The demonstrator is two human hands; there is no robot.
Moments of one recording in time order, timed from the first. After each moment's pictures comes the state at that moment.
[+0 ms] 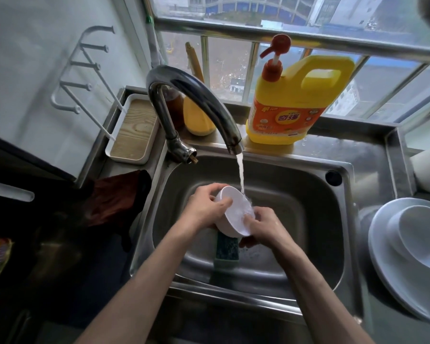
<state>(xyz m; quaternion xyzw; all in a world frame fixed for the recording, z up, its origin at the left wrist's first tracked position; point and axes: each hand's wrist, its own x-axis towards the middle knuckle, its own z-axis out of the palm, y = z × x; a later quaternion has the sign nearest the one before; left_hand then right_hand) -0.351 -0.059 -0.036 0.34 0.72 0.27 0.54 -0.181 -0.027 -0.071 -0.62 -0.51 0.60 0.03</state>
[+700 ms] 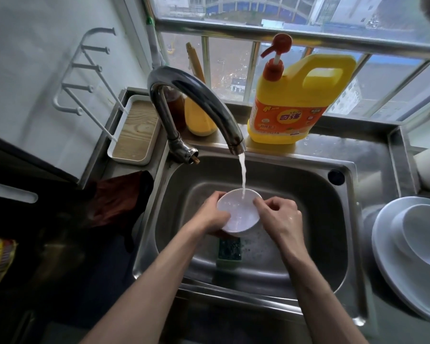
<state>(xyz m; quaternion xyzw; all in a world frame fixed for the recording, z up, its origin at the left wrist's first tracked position) -0.341 -0.059 -0.056 0.29 0.71 0.22 0.60 -0.177 -0.027 -0.055 -0.72 -0.53 0.42 0.18</state>
